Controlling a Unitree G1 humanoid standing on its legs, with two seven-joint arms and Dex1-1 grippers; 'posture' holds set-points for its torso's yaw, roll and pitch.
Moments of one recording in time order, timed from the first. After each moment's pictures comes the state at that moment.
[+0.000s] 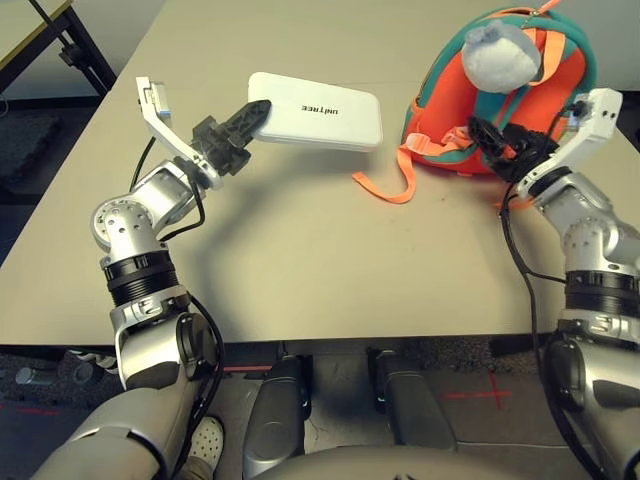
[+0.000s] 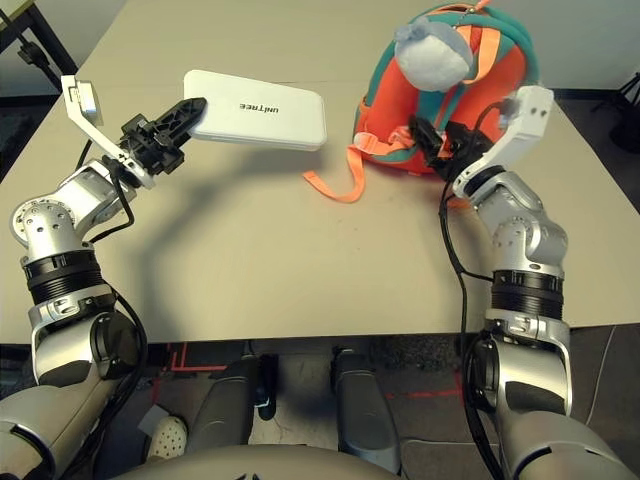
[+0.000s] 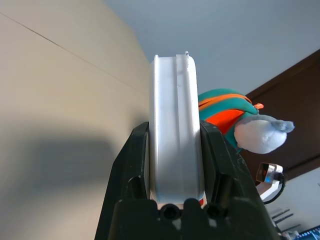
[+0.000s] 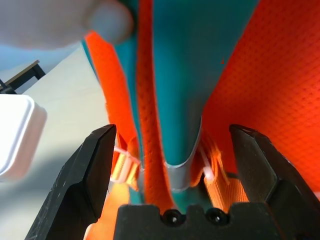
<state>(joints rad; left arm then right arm) -0.76 0.30 0.55 0.21 -1.06 1.02 -0.27 -0.69 -0.41 -0.32 0.45 0.52 0.33 0.47</state>
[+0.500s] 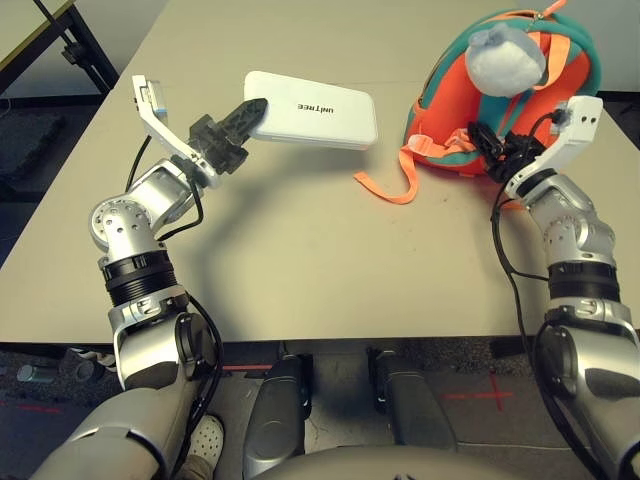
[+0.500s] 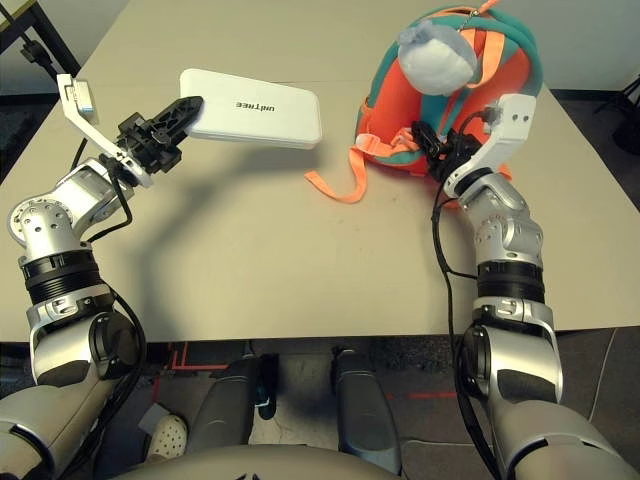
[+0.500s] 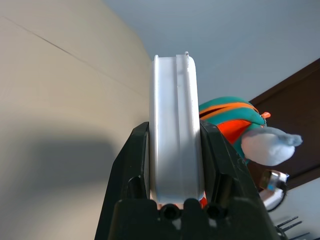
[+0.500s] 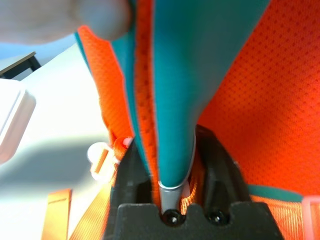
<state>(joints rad) -0.77 0.31 0.54 0.21 -1.06 1.00 -0.26 -0.60 -0.43 -0.32 0.35 0.50 0.34 0.53</state>
